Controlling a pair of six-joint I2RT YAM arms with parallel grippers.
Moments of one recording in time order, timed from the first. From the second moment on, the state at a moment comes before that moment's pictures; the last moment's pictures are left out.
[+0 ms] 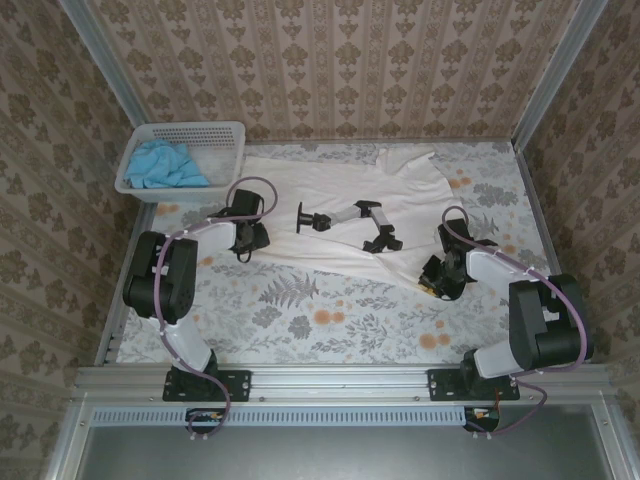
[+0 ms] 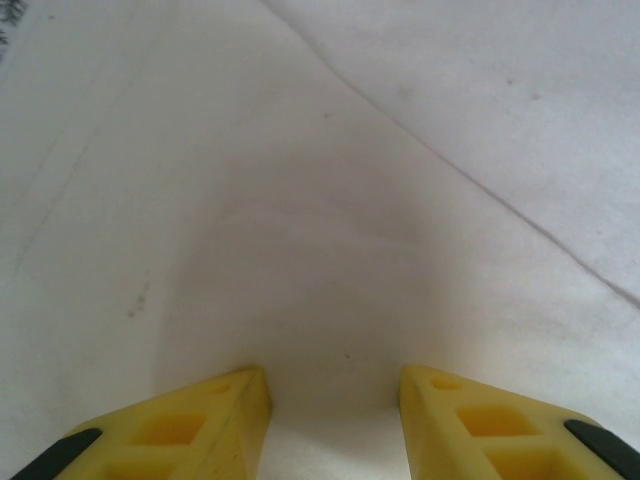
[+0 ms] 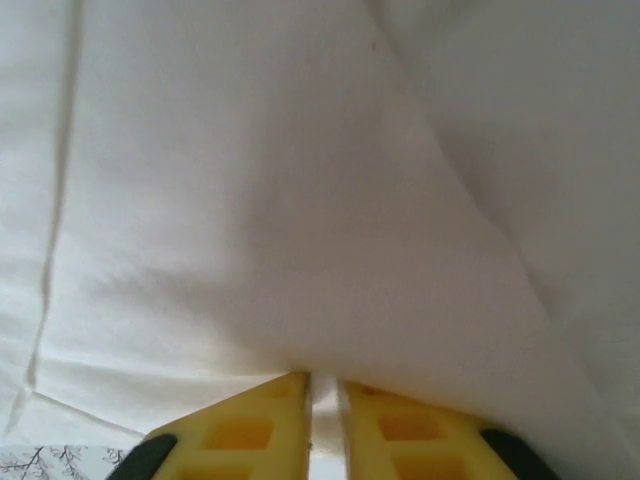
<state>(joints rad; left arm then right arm) -0.31 1.77 0.99 -0.34 -0.09 -0.55 0.09 1.44 0.69 -0.62 -0.18 0.79</state>
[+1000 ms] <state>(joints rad) -0.42 1.05 0.51 -0.53 -0.18 -0.74 -0.07 1.23 0.62 -0.78 -0.16 0.71</state>
